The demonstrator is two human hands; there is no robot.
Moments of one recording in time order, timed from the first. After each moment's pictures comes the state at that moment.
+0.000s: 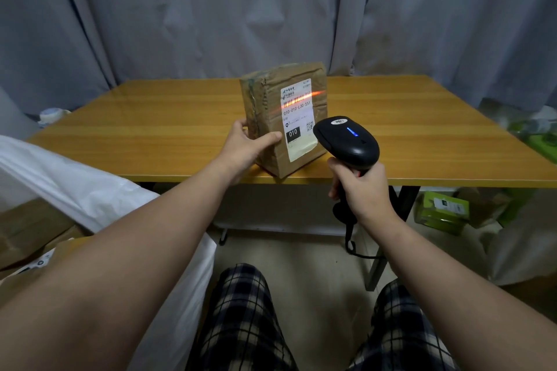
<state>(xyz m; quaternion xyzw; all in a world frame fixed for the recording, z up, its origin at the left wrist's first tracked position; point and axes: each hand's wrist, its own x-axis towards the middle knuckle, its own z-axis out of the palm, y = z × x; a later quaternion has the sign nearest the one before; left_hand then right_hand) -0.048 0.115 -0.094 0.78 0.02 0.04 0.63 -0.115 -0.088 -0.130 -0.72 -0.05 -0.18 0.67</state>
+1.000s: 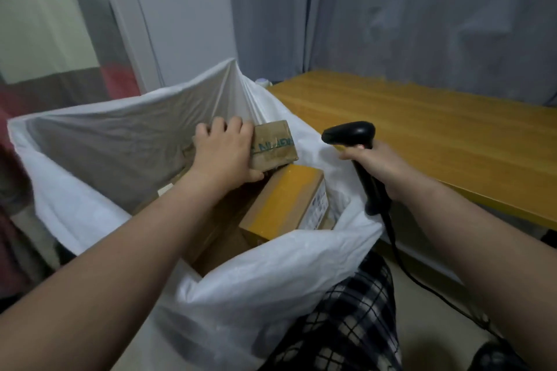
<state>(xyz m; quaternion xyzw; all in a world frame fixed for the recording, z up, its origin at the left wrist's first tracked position) -0.302 0.326 -0.067 0.95 0.24 0.17 -0.14 -0.157 0.127 -0.078 -0.80 -0.21 0.18 0.53</state>
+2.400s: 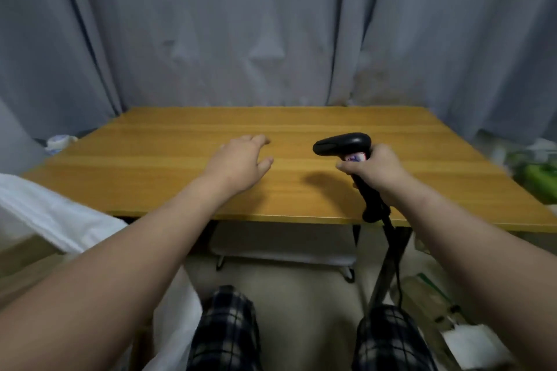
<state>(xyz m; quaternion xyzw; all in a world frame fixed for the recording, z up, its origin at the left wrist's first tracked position) -0.050 0.103 -0.024 0.98 -0.12 0.12 0.09 -0.048 -0.138 -0.043 -0.83 0.06 -0.03 0.55</state>
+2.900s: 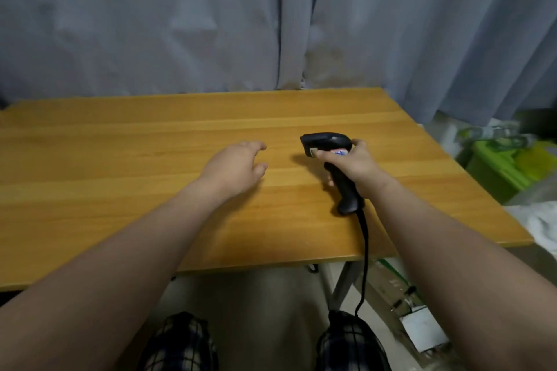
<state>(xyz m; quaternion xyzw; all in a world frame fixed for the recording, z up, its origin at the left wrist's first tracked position) 0.088 0.013 -0.066 0.98 -0.17 0.02 0.13 0.080 -0.216 -0.086 -0.75 0.18 0.01 0.63</state>
